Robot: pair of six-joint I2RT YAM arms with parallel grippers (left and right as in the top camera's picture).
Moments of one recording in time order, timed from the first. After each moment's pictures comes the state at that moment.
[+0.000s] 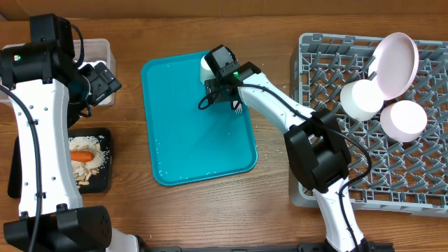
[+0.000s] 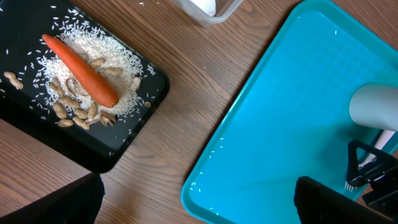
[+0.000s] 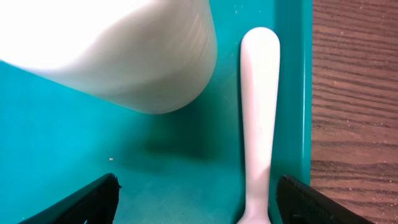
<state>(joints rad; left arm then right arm) 0.18 1.69 1.88 -1.49 -0.04 -0.56 0.58 2.32 1.87 -0.71 0.12 0.38</state>
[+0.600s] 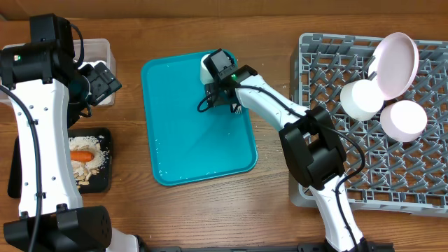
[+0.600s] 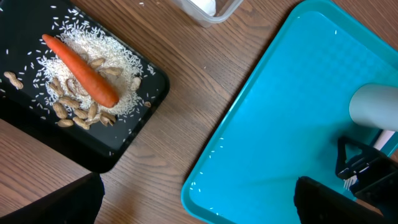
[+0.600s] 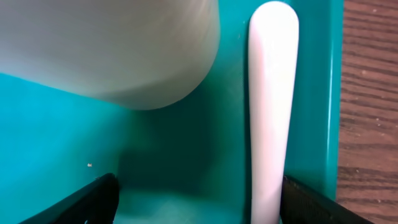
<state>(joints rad) 0.18 1.69 1.88 -1.49 -0.04 -0.56 0.58 2.36 1.87 -0.70 0.12 0.38</state>
